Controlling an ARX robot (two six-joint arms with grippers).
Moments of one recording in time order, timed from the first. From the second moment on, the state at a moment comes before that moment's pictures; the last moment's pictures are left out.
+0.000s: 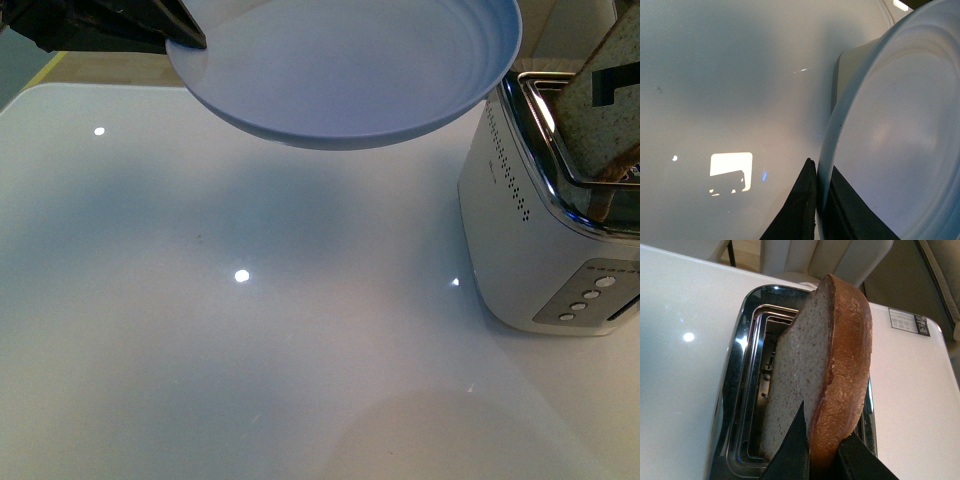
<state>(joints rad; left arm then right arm) -0.23 1.72 1.19 -0.35 0.45 -0.44 0.28 1.48 0.69 0.28 0.41 -0.11</state>
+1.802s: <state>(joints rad) -0.20 1.69 1.16 -0.35 0.44 -0.42 0.00 0.81 0.08 0.72 0.00 0.00</state>
